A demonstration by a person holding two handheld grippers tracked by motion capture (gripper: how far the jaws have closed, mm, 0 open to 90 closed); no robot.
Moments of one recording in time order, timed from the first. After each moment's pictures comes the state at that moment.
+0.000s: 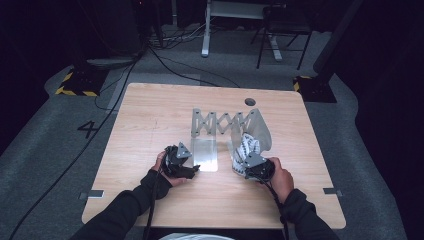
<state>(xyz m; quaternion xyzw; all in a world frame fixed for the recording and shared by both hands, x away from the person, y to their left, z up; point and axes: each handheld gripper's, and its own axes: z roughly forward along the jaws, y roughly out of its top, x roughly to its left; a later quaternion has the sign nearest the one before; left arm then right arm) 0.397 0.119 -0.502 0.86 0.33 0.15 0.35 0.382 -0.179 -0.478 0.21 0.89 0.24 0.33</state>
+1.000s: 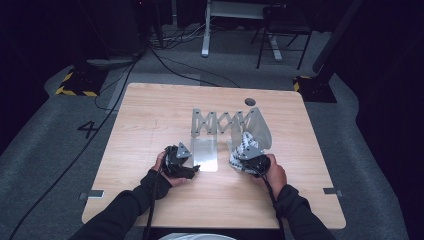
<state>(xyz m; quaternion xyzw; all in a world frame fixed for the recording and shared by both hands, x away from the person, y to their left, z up) 0.398 0.119 -0.502 0.86 0.33 0.15 0.35 0.404 -0.176 -0.490 0.26 0.89 0.26 0.28</state>
